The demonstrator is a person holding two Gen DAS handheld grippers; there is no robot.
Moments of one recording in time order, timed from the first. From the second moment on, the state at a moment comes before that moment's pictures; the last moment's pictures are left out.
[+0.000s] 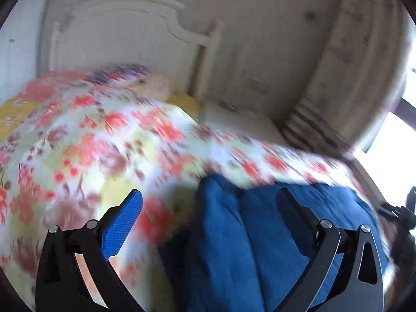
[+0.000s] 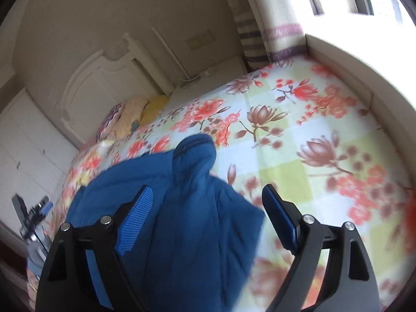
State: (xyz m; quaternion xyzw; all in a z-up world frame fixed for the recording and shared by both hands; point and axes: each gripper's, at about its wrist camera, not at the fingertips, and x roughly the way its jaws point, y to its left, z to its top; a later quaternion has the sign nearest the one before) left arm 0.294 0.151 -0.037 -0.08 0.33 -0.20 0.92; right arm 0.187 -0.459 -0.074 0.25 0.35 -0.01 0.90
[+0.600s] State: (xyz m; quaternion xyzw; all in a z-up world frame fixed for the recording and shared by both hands) left arm 0.173 0.160 -0.118 -0.13 0.38 -0.28 0.87; right arm 0.019 -0.380 -0.112 0.12 0.34 0.09 0.93
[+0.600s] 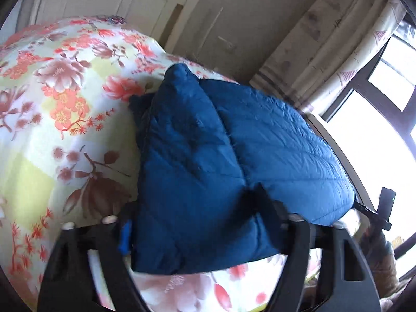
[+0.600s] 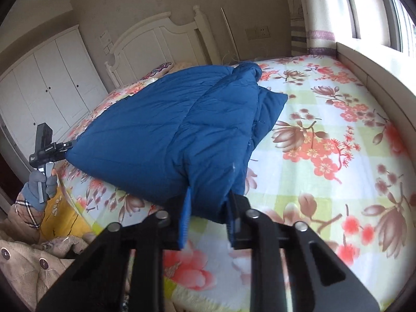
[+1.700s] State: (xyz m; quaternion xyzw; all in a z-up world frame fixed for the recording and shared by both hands) left arm 0.268 -0.017 -0.025 0.03 0.40 -0.18 0.90; right arm 0.225 -0.241 -0.014 -0.02 0.35 -0.01 0.94
